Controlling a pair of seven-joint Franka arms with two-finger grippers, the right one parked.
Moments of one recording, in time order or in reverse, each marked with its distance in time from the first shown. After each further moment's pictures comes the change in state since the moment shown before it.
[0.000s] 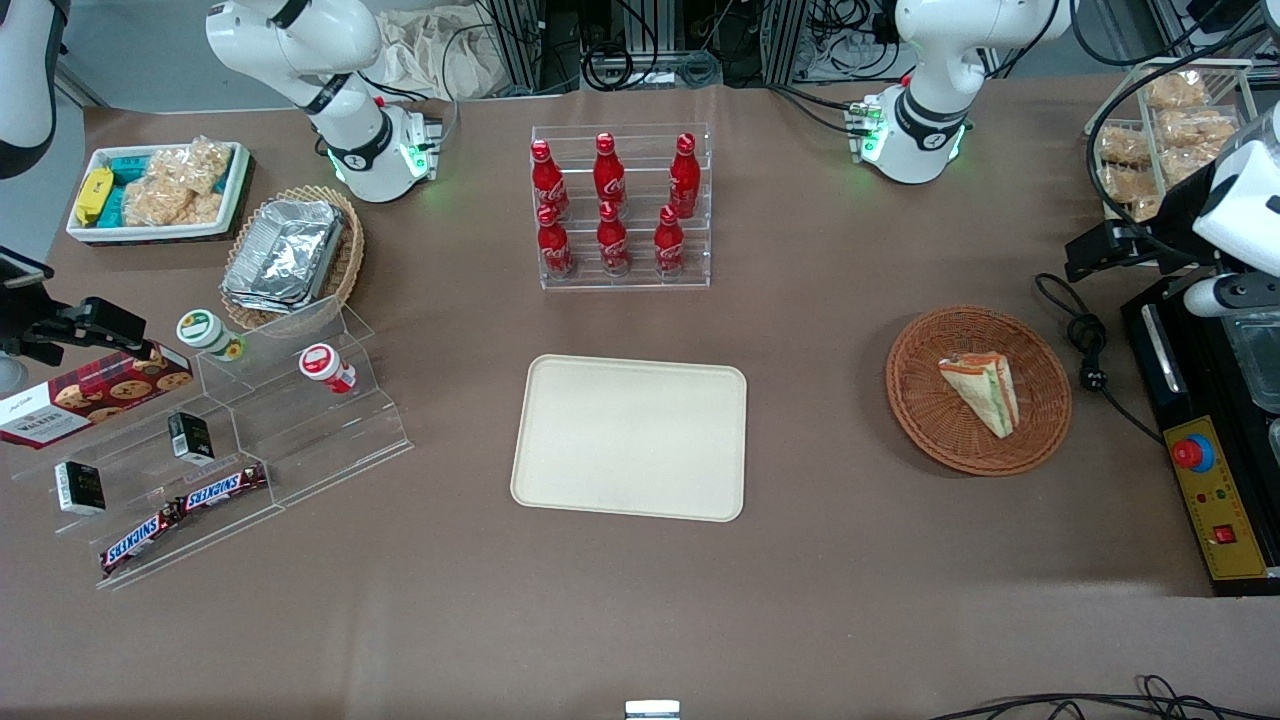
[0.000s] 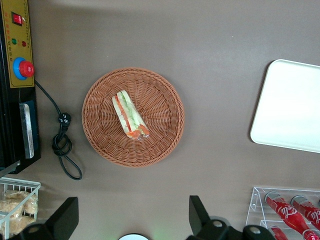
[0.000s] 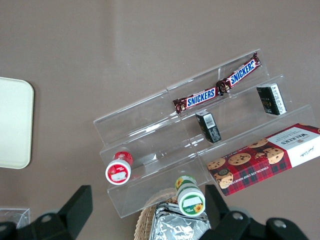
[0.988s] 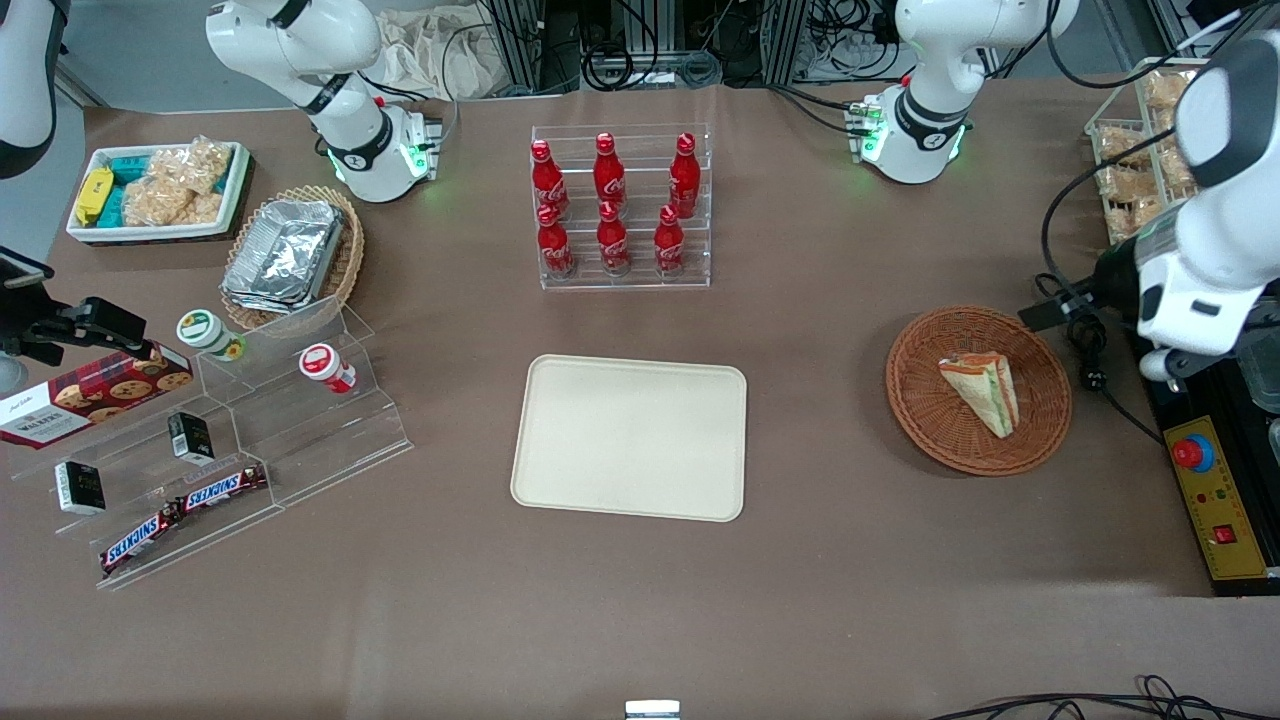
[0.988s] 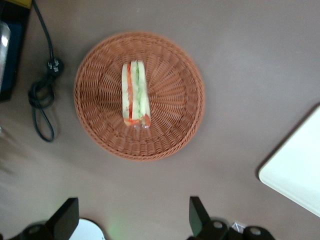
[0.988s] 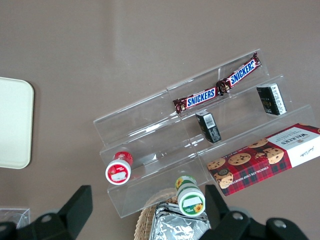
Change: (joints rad) arm 0.015 0.021 0.015 -0.295 -0.009 0.202 -0.390
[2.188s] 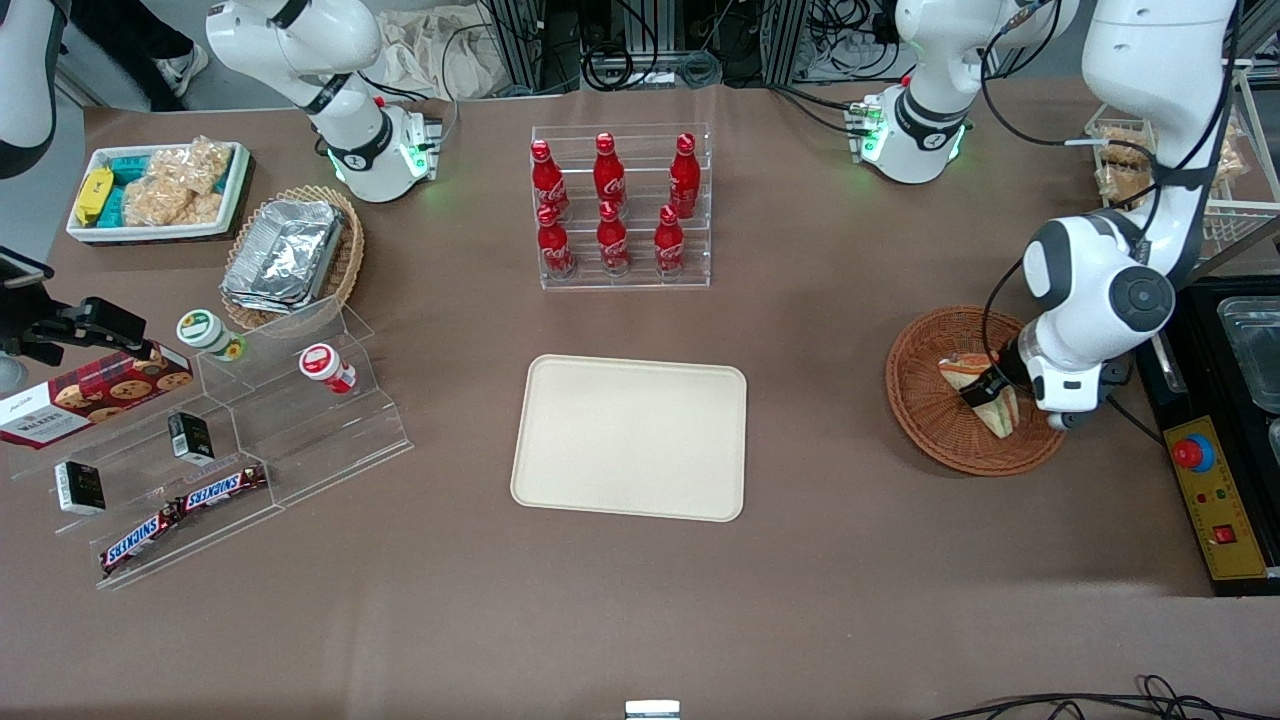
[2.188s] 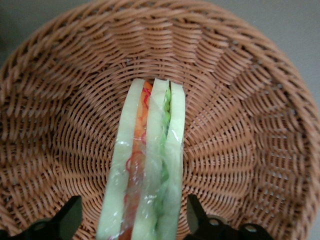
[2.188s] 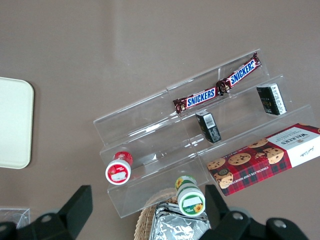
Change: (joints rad) arm 0.004 0.233 0.072 -0.476 0.000 0.798 -0.145
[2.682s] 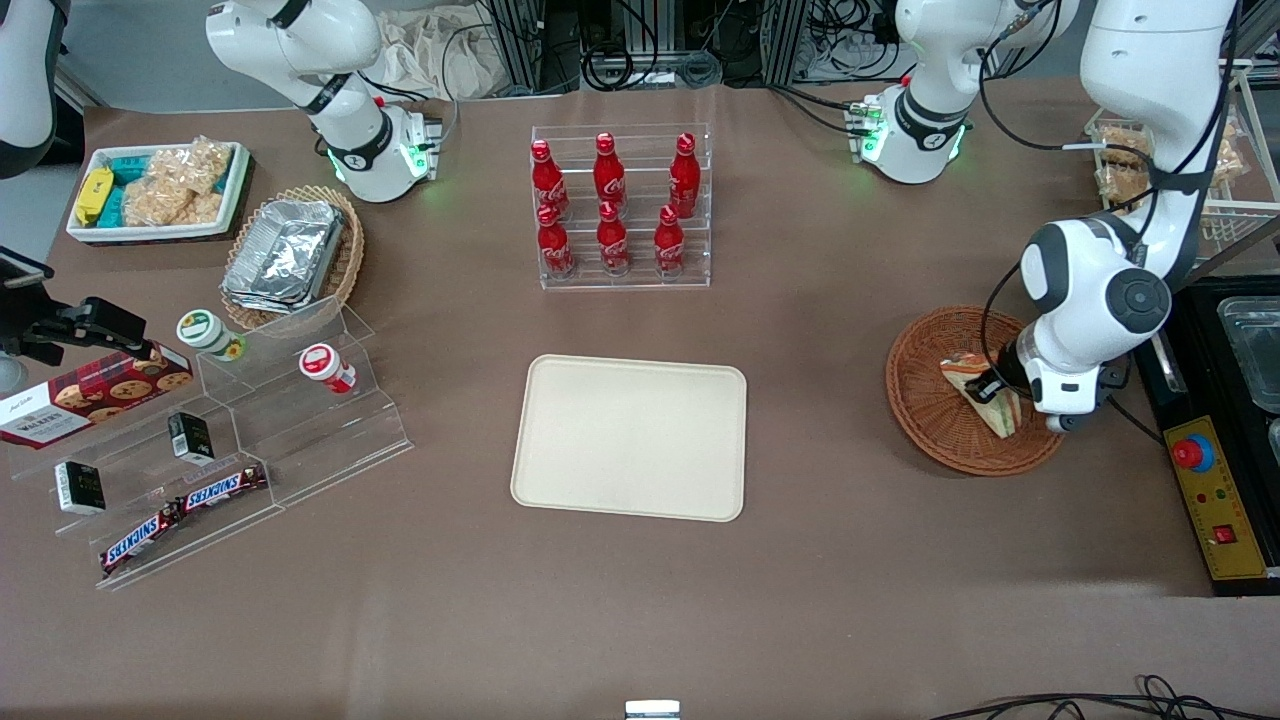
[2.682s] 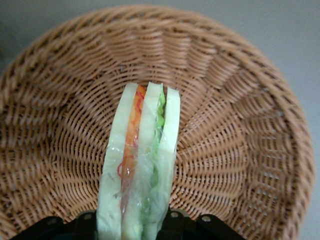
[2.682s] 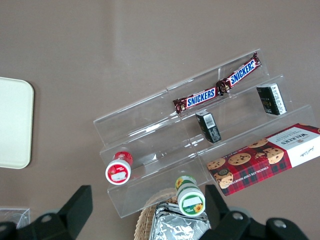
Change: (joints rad) arm -0.001 -0.030 -0.001 0.016 0.000 -0.028 0.035
